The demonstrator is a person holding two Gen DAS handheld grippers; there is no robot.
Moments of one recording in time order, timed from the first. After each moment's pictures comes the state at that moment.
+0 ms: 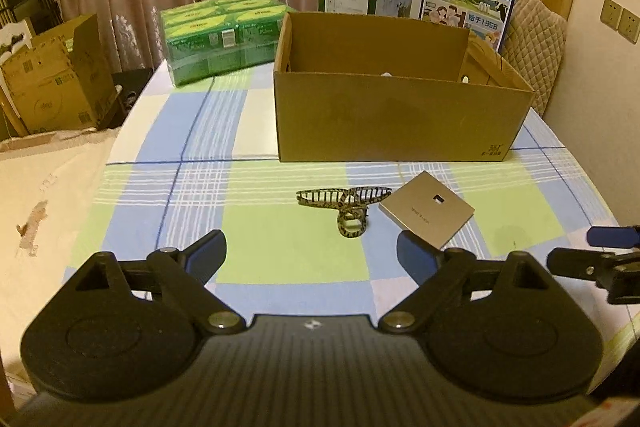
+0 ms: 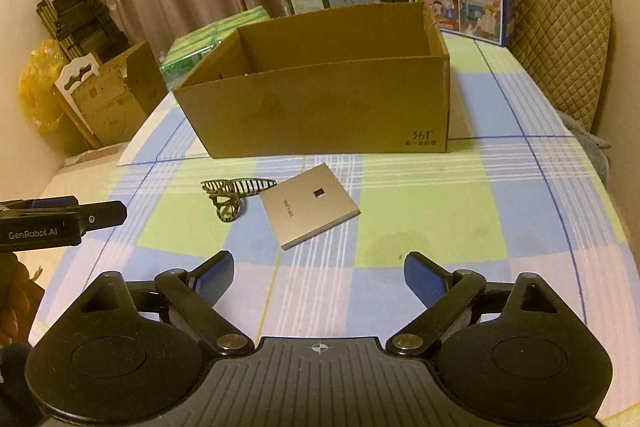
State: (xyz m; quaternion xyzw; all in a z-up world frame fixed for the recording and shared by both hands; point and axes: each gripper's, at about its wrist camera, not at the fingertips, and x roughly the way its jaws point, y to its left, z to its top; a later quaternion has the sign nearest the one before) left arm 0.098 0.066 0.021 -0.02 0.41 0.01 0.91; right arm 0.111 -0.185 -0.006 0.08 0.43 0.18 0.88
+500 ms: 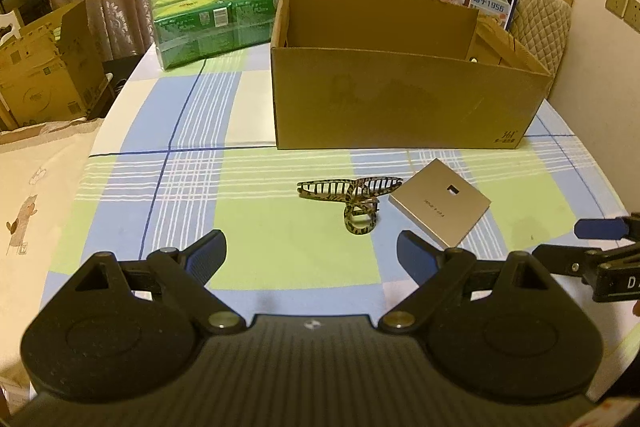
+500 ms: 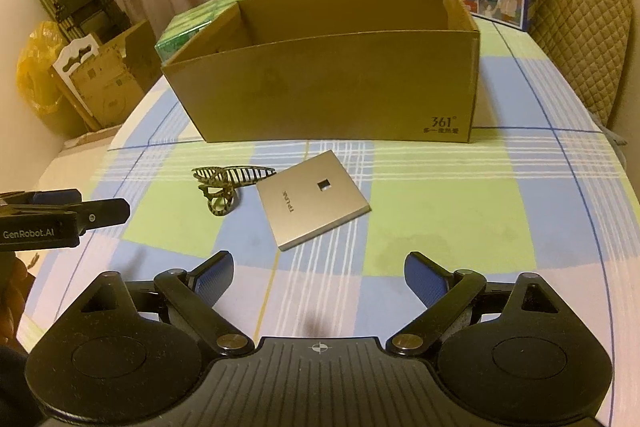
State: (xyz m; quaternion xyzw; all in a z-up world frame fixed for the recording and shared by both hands) left arm 0.128 0.073 -0.005 -0.01 0.43 0.00 0.90; right arm 0.144 -0.168 -0.035 0.06 0.45 0.20 0.87
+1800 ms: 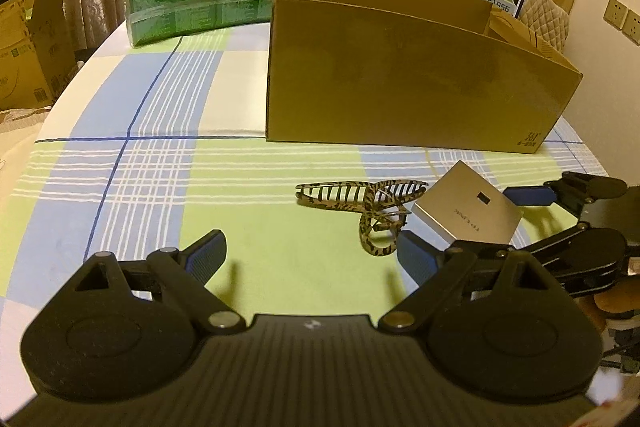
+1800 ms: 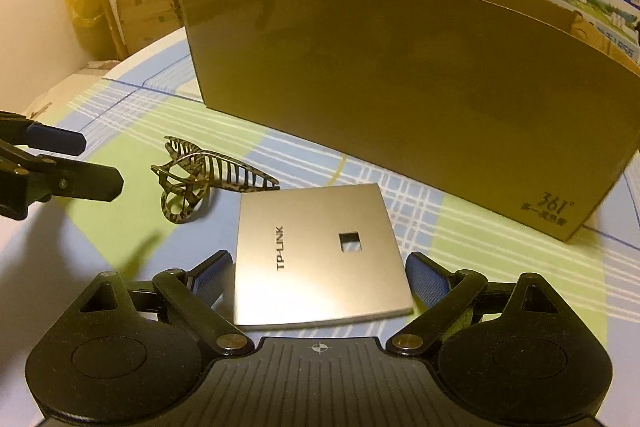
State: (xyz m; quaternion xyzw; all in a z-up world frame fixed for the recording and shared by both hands) left arm 0.170 0.096 -0.070 -0.05 0.42 -0.04 0.91; right arm 0.222 -0.104 -0.122 -0.08 0.39 0.28 0.87
